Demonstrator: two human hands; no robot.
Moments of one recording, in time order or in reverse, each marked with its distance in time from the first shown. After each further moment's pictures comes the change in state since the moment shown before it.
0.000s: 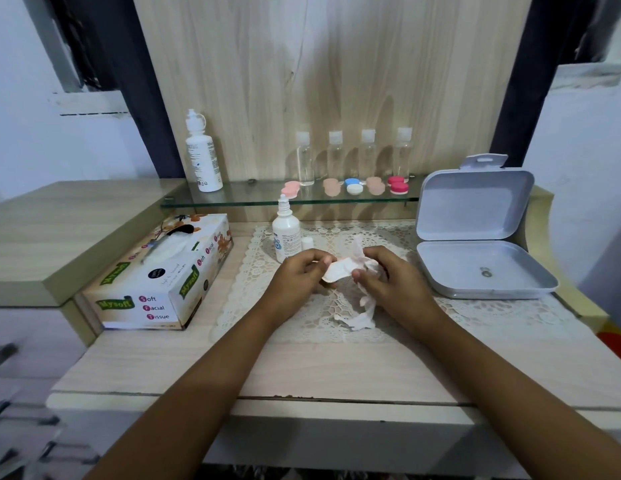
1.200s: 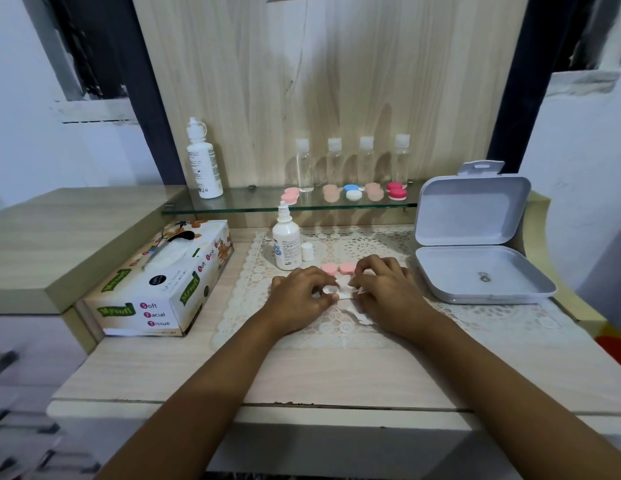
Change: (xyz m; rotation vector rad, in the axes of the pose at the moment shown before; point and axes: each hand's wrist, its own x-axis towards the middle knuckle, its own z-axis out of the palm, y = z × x) left_hand 0.004 -0.014 -0.003 0.809 -0.081 0.115; right_hand 0.005 0.005 0.000 -0.691 -0.281 -0.195
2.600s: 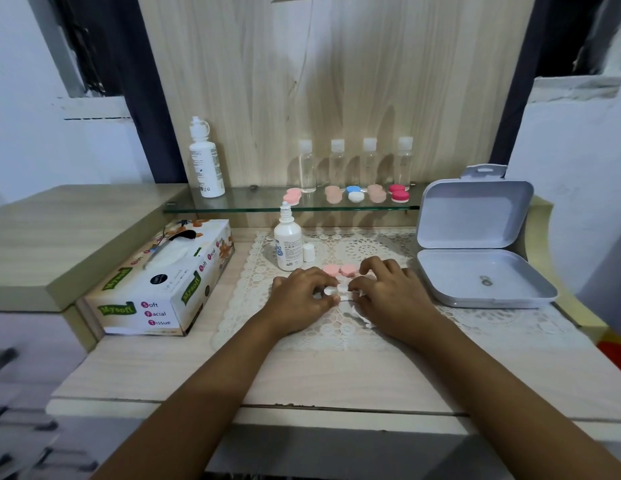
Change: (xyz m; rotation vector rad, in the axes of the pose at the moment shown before) left_hand 0.001 0.000 0.000 -0.007 -0.004 -0.010; right_hand -0.001 0.003 0.004 -0.203 0.132 -0.068
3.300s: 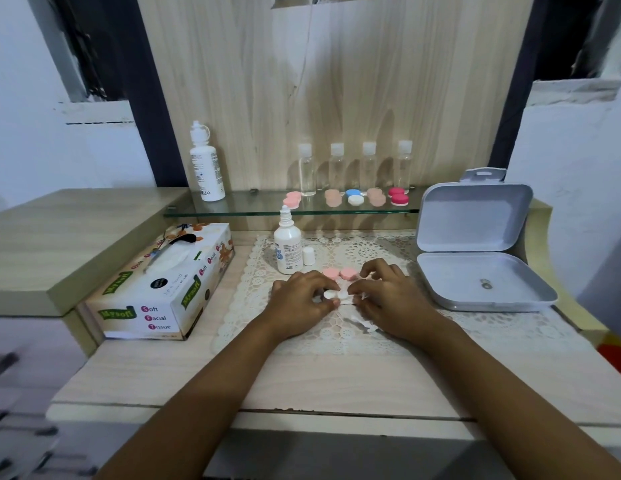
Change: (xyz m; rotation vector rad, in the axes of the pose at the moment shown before) left_hand 0.000 -0.002 0.001 -0.017 0.008 0.002; right_hand 0.001 0.010 0.002 0.282 -0.046 0.007
